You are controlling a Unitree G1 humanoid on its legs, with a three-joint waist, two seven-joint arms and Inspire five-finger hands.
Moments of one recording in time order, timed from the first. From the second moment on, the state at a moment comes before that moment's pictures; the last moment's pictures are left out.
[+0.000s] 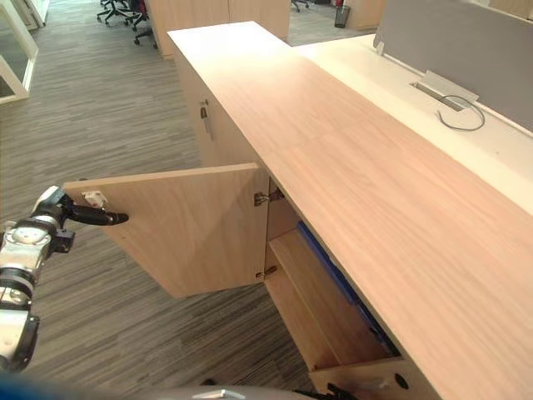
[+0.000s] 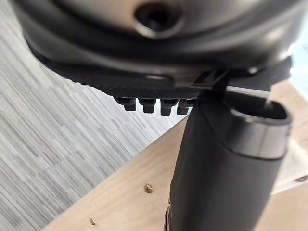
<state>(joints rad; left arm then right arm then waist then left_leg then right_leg) -0.60 0.88 -0.23 1.03 -0.11 0.00 -0.14 0.13 -0.13 -0.26 1.17 -0.04 0.01 0.23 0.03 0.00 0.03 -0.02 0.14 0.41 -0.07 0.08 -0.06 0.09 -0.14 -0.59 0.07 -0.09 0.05</state>
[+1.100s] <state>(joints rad) 0.09 1.25 -0.40 -0.33 -0.64 -0.04 -0.73 0.13 -0.17 -0.26 1.19 -0.24 -0.07 0.32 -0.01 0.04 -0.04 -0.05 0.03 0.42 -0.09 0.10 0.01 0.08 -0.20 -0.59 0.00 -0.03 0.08</state>
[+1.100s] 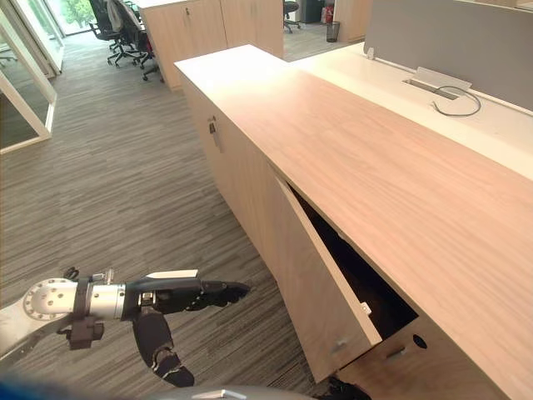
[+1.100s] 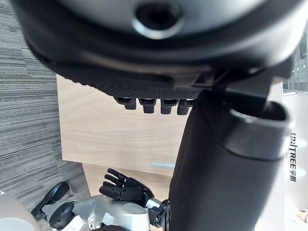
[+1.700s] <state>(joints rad) 0.06 0.74 -0.40 -0.08 -0.45 -0.04 -0.62 0.26 -0.16 -0.79 1.21 -0.37 0.02 0.40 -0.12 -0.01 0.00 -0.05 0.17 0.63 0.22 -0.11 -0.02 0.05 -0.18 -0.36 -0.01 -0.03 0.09</state>
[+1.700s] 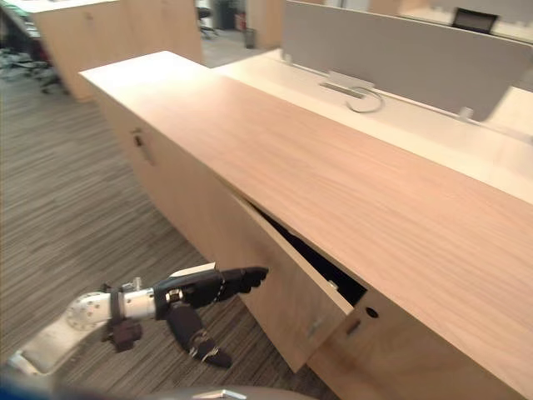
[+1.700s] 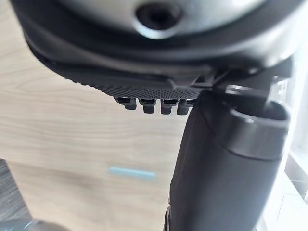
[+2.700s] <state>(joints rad) 0.25 -0.02 0.34 0.91 -0.28 -0.08 -0.16 0.20 -0.17 -0.38 1.18 -0.15 0.06 0.19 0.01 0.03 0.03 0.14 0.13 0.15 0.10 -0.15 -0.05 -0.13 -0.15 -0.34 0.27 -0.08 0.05</state>
